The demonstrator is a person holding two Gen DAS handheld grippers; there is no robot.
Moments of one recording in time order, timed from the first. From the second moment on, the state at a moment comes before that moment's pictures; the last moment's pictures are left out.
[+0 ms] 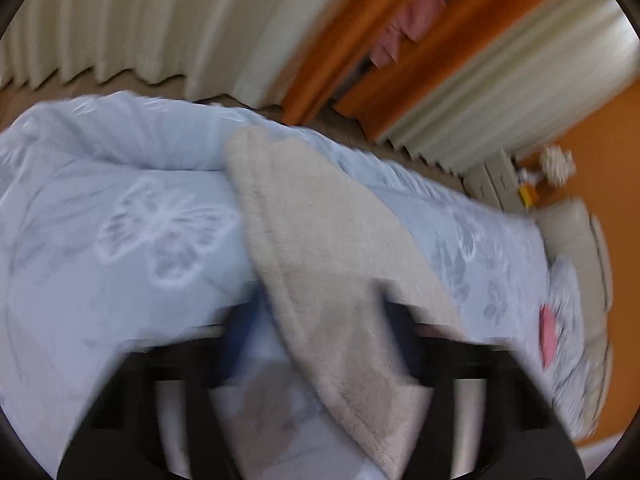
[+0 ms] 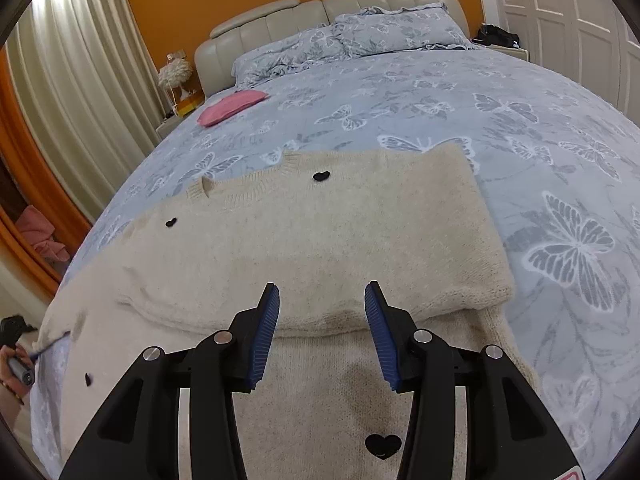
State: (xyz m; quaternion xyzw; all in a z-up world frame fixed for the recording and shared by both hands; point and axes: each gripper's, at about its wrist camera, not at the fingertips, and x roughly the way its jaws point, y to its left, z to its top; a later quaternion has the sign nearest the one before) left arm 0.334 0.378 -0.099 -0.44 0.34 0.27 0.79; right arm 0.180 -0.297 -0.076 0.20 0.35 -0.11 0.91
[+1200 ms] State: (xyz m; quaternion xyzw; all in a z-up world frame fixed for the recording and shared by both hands) left arm 0.264 0.028 -0.059 -0.32 0.37 -0.09 0.87; right arm 0.197 -0.306 -0.052 0.23 0.38 -0.04 0.90
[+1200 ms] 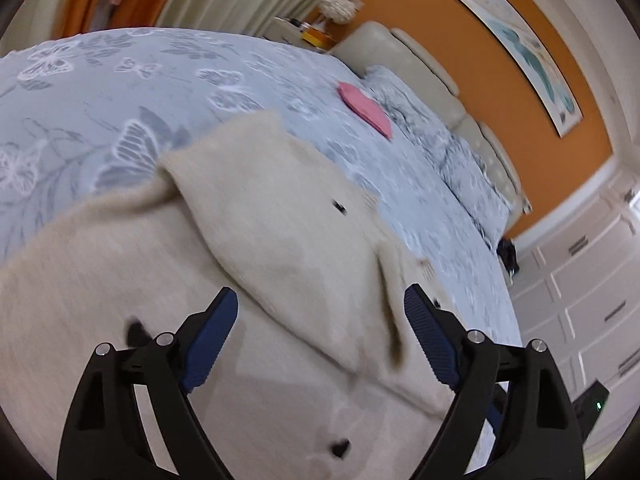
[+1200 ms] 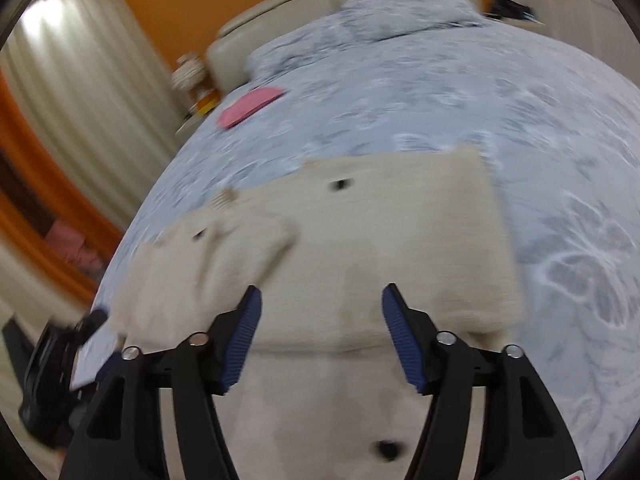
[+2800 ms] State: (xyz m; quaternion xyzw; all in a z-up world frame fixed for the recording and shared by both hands) left arm 0.300 0.123 -0.134 -0.48 0.35 -0.05 0.80; right arm 0.247 -0.394 -0.114 0.35 0.41 -0.02 0.84
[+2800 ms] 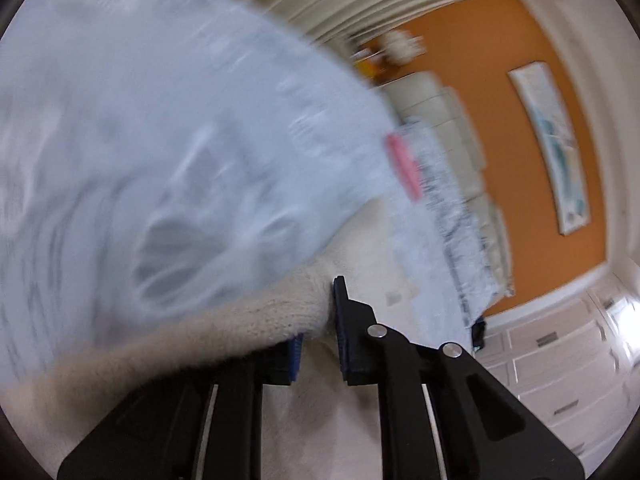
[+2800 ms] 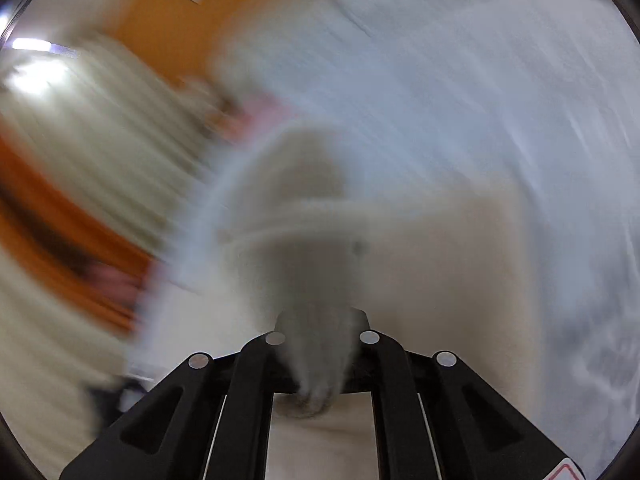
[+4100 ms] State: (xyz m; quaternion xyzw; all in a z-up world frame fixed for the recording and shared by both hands) left arm 0.303 0.125 -0.133 -0.47 0.35 -0.02 0.81; right arm 0.291 -0.260 -0.023 0.20 0.39 0.09 0.89
